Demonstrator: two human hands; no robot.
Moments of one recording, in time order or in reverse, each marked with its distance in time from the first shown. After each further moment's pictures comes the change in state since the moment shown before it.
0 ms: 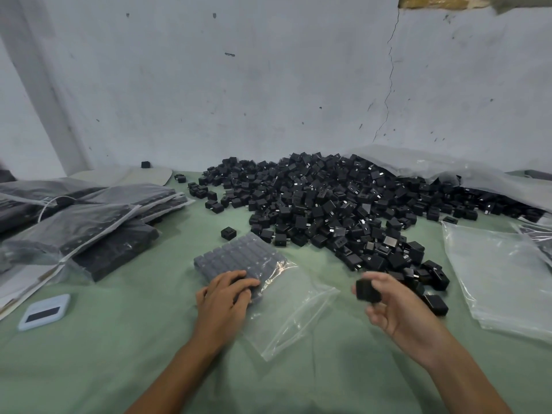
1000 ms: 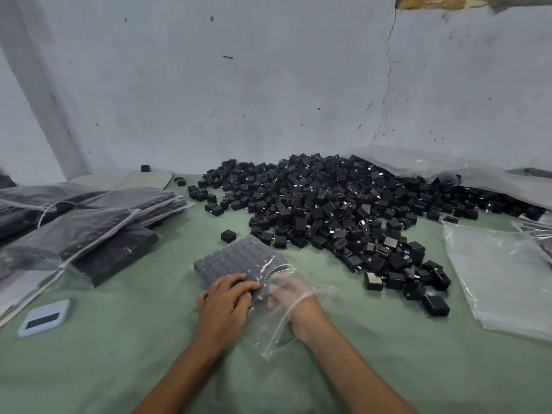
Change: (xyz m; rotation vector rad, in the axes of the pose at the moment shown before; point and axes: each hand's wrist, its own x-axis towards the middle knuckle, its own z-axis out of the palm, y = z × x) left_hand 0.000 0.002 -0.001 0.044 -0.004 0.011; right_hand 0.074 0.073 0.143 0.029 0.093 0.044
